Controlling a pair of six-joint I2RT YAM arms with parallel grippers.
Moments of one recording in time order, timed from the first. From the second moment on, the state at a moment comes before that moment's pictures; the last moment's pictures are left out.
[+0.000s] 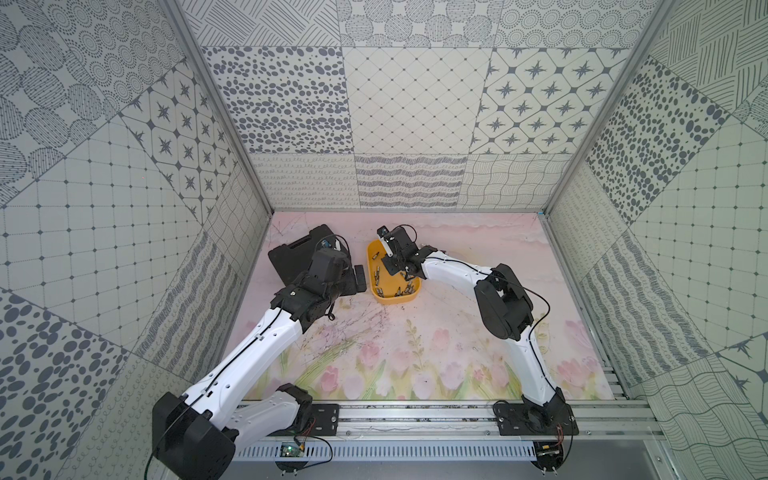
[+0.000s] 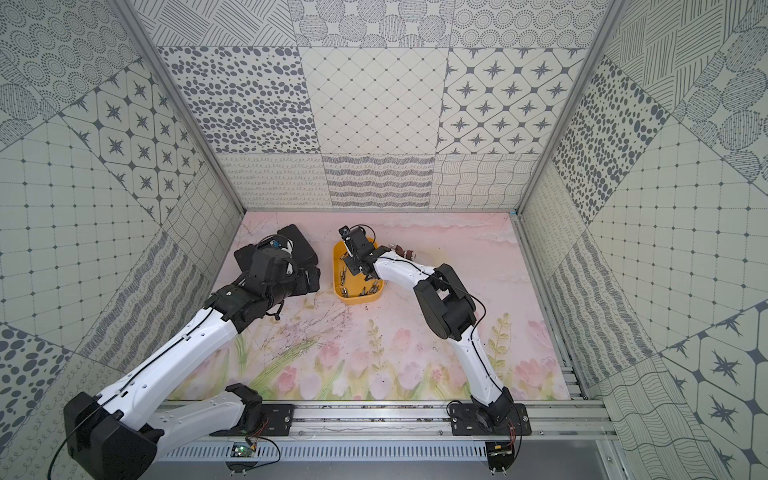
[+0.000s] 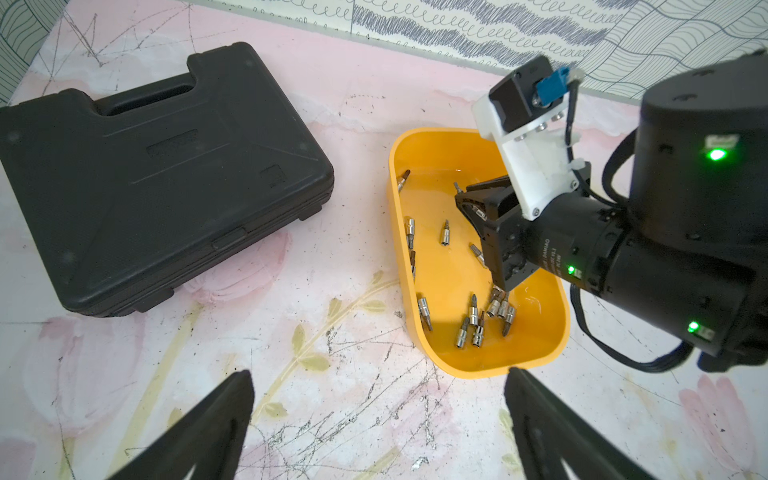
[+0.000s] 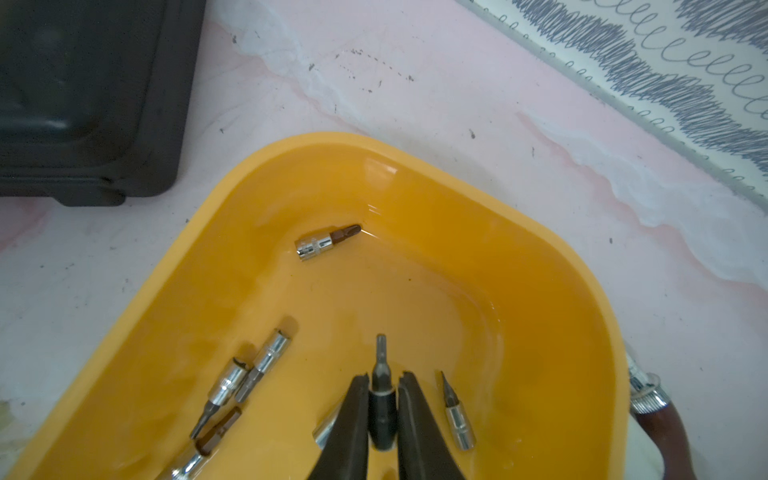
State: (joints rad) left arm -0.41 1.11 0.97 -0.57 -0.22 -0.44; right arm 0.74 2.26 1.79 -0.31 0.23 -0.02
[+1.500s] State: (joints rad) left arm -0.41 0.86 0.74 -0.45 -0.47 -0.57; right arm 0.62 1.01 0.87 -0.17 0.40 0.00
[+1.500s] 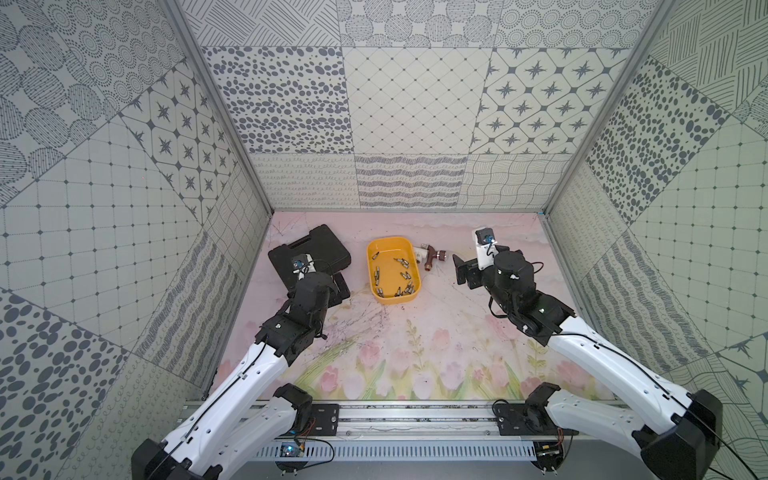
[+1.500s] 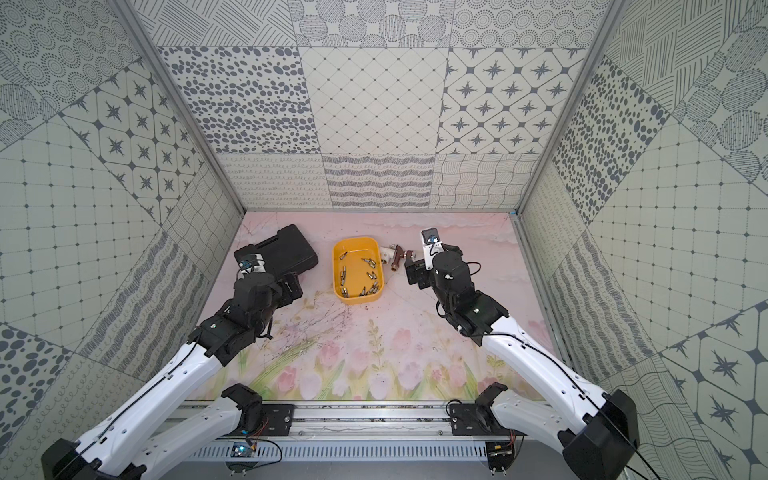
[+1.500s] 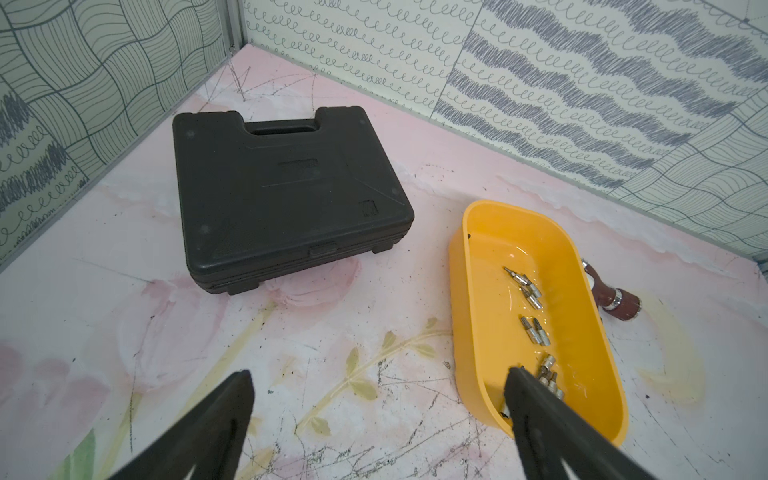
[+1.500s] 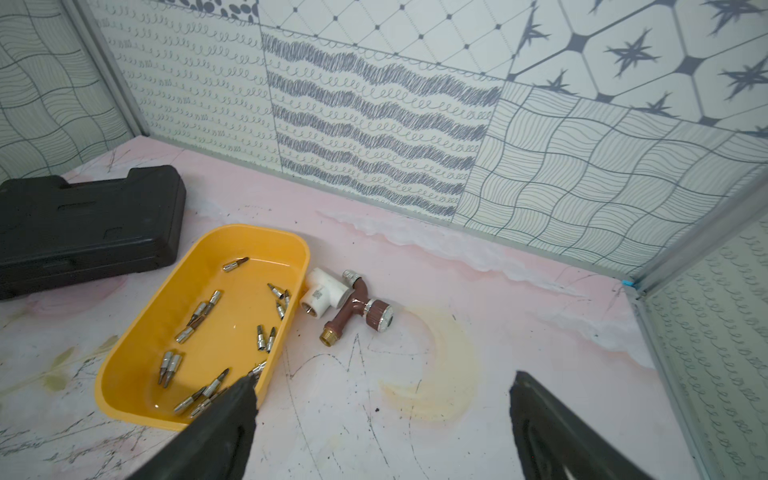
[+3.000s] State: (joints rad) left arm -0.38 1.02 0.58 -0.21 -0.67 -0.50; right arm -0.02 1.19 0.24 0.64 0.10 0.01
